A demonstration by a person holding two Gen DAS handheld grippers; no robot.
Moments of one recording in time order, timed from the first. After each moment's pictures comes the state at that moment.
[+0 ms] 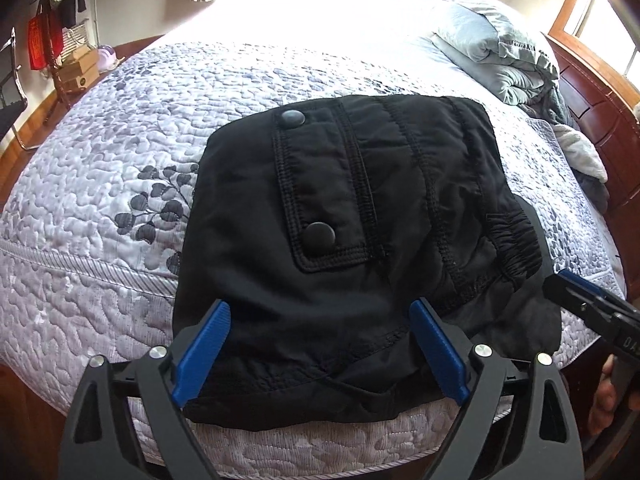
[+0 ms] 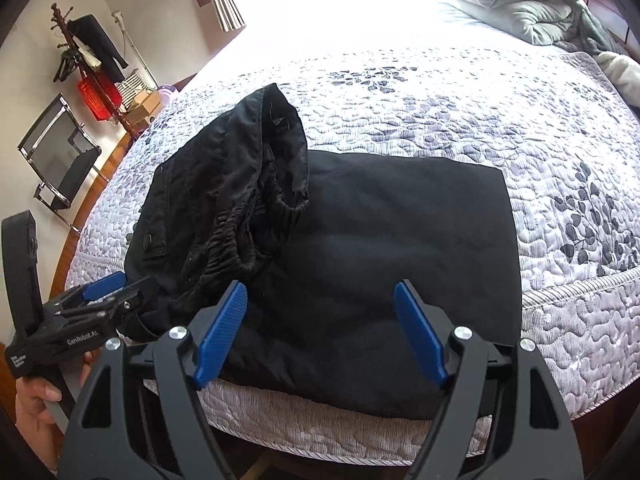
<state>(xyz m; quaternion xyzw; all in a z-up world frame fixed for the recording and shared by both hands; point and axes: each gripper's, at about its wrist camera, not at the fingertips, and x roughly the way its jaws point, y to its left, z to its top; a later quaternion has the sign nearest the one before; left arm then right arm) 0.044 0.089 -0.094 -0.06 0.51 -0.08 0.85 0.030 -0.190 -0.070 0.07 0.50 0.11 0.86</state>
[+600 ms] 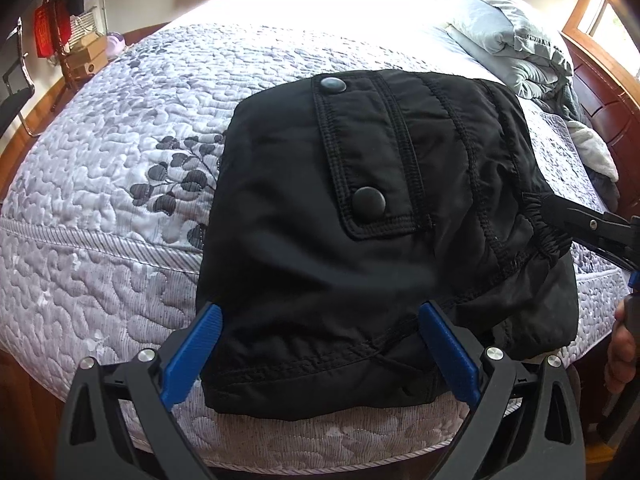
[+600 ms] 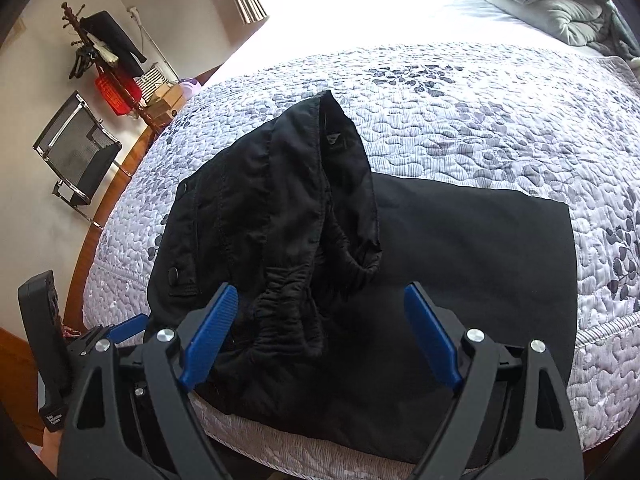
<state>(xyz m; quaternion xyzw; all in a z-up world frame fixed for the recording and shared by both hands) 0.036 0.106 -0.109 -0.07 0.53 -0.06 0.84 0.075 -0.152 -0.075 0.08 0.51 0.15 0.84</state>
